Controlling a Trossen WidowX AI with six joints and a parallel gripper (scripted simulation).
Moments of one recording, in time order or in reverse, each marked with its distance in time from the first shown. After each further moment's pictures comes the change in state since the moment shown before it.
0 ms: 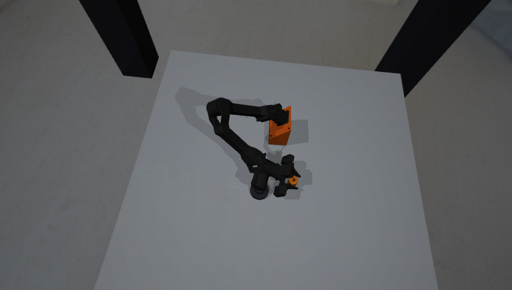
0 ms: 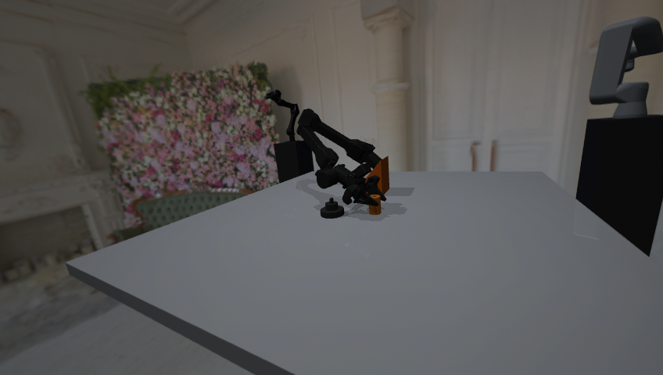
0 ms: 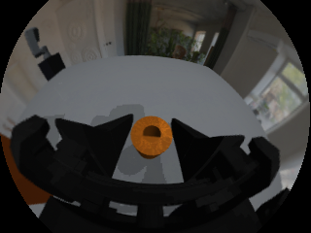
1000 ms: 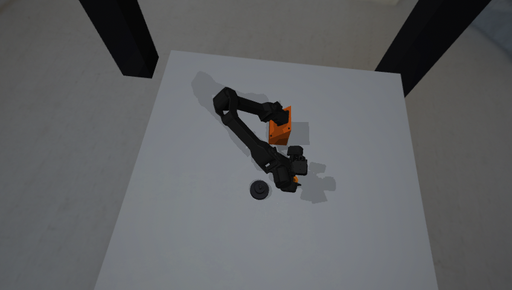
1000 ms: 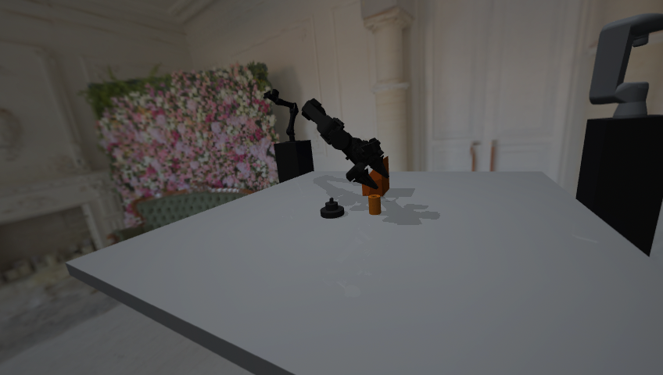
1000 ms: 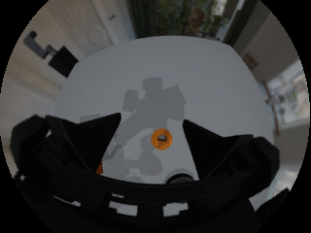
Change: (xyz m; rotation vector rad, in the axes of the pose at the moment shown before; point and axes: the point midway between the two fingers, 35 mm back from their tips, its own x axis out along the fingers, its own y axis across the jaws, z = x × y) arm -0.030 0.009 0.069 0.101 0.364 0.149
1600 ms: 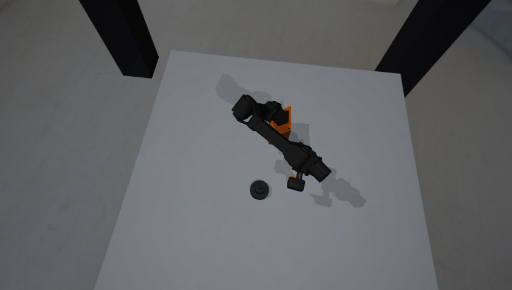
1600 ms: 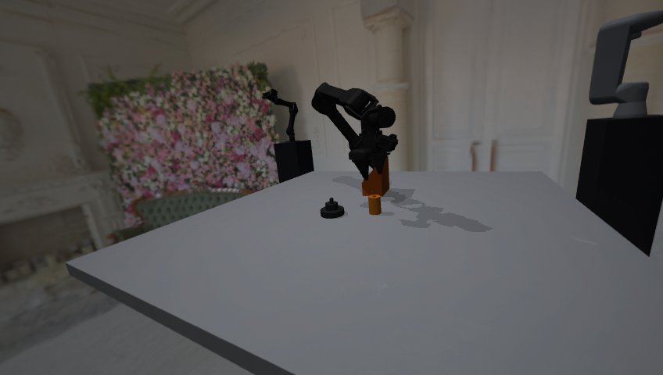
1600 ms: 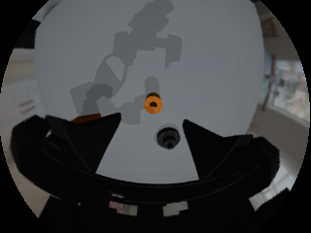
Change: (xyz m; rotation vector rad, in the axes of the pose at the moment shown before) arm -0.028 -0.004 0.017 -0.008 0.665 -0.182
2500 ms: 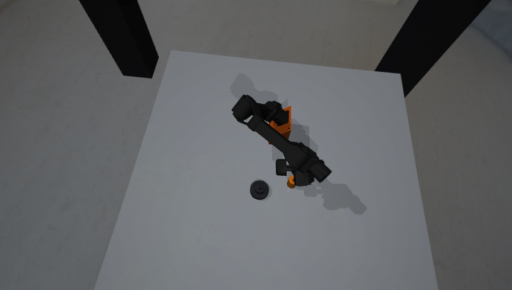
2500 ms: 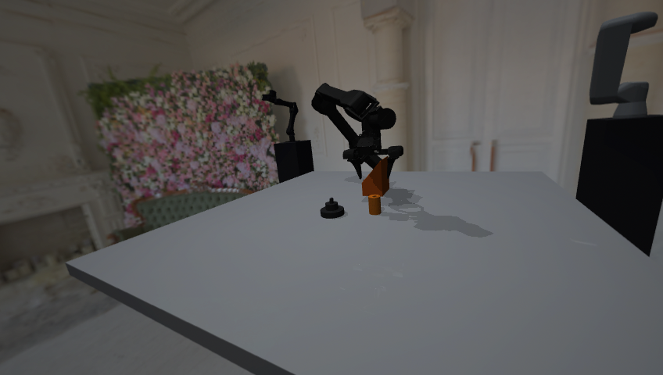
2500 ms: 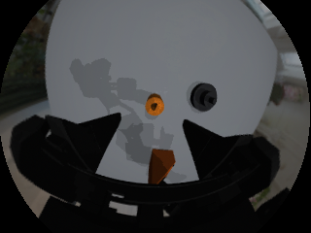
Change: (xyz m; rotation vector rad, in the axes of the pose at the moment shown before) arm 0.006 0.000 0.003 1.308 -0.012 -0.008
